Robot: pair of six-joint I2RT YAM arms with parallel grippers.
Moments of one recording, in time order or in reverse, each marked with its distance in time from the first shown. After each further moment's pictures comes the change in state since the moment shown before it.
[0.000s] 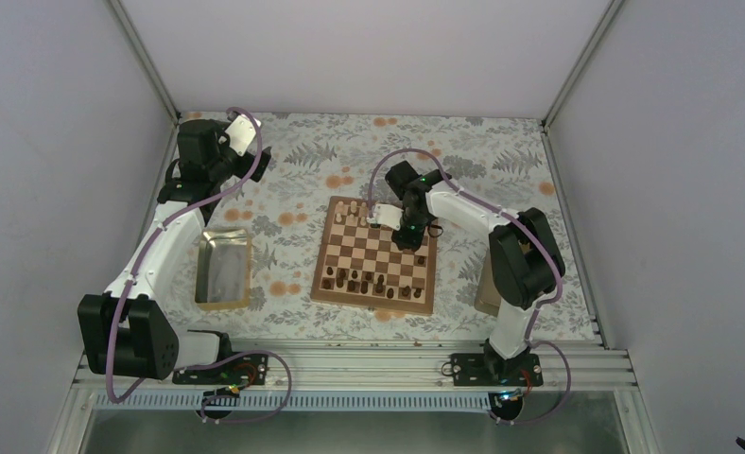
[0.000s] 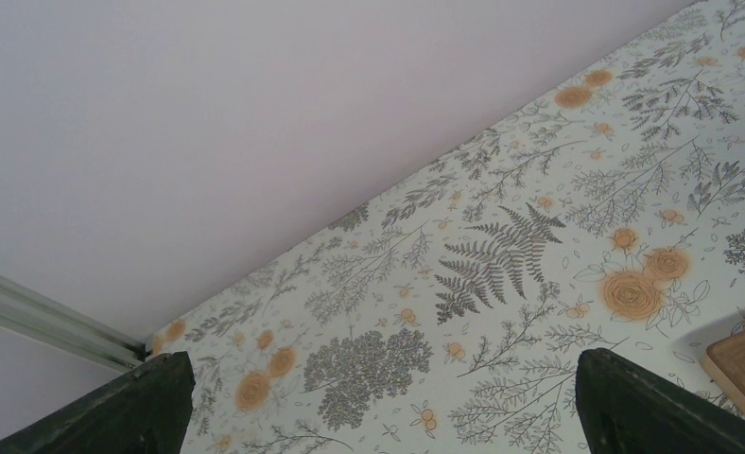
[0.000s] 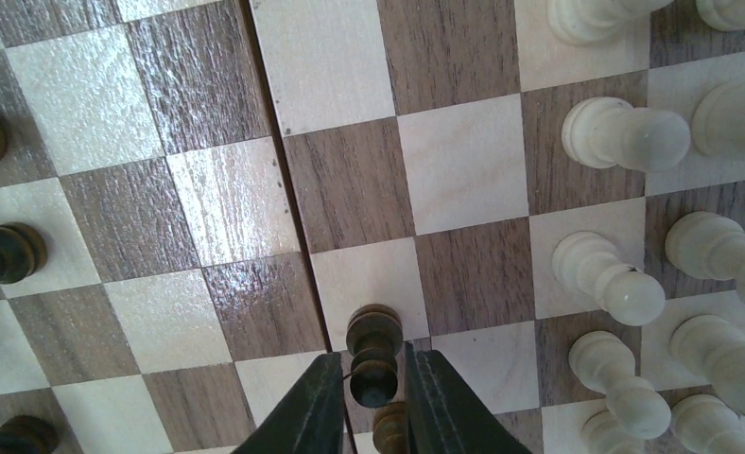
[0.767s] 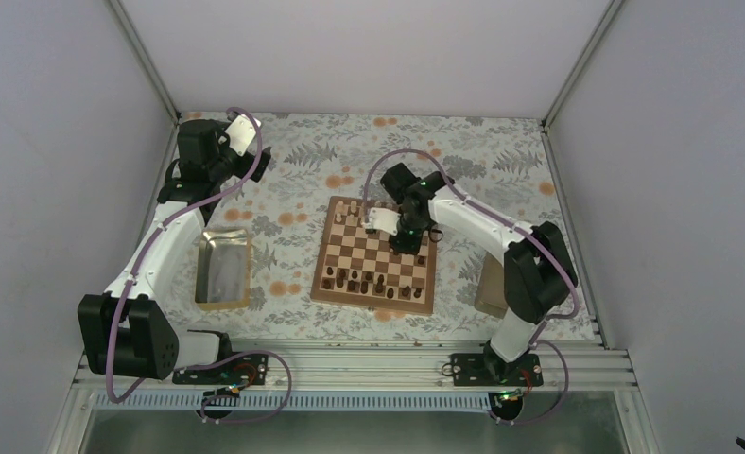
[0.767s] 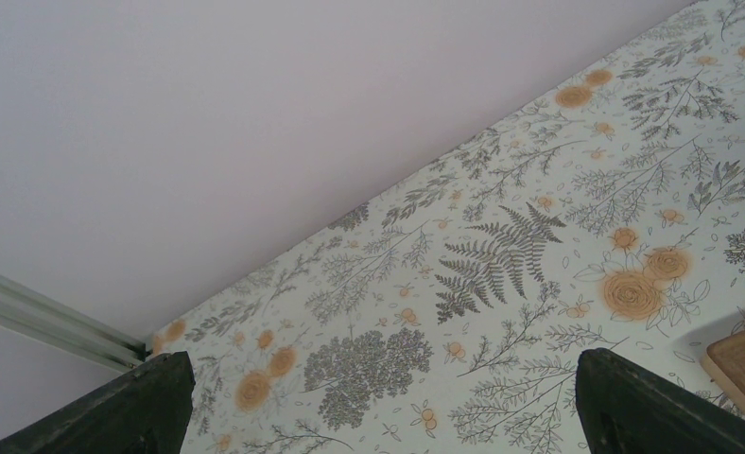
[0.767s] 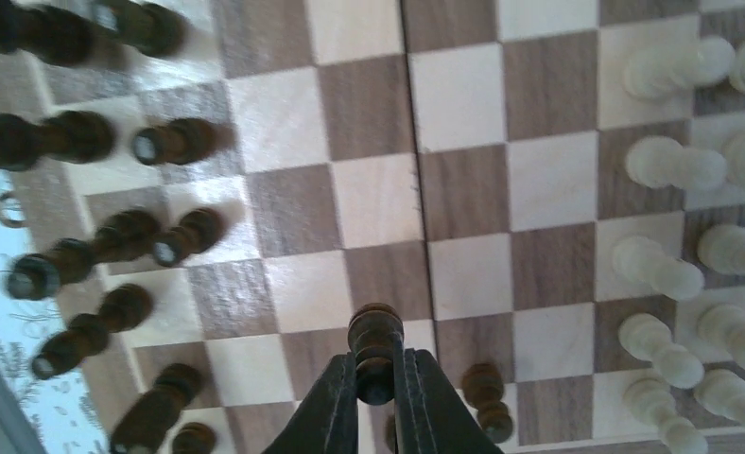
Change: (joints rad) left arm 0.000 0.000 0.000 0.000 0.000 0.000; right arm 0.061 -0.094 0.002 -0.076 -0.024 0.025
